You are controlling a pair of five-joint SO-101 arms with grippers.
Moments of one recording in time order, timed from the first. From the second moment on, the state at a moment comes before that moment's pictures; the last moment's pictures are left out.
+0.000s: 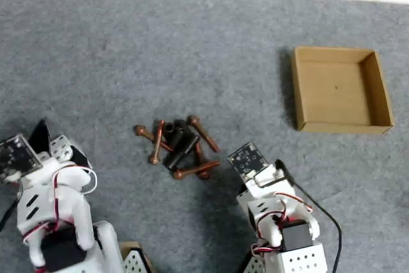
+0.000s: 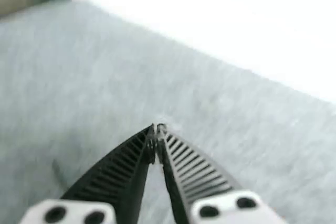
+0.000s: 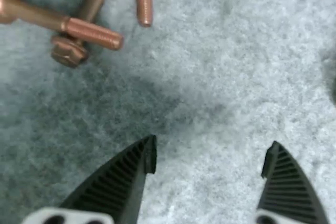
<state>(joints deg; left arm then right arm) -26.3 -103.5 72.0 52.7 14.9 -17.7 -104.8 95.7 67.5 27.2</state>
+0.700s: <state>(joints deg) -10.9 -51.3 37.8 62.5 5.0 -28.1 -104.8 95.7 70.1 27.2</state>
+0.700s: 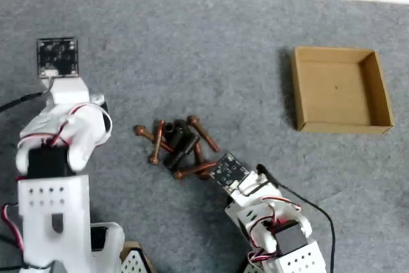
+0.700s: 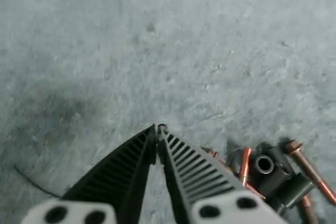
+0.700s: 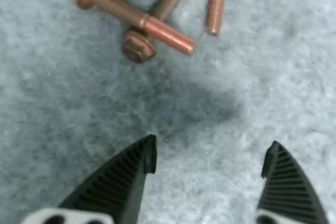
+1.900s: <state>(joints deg) -11.2 -53.6 75.4 24.8 9.1 -46.3 -22.2 35.8 45.4 -2.6</state>
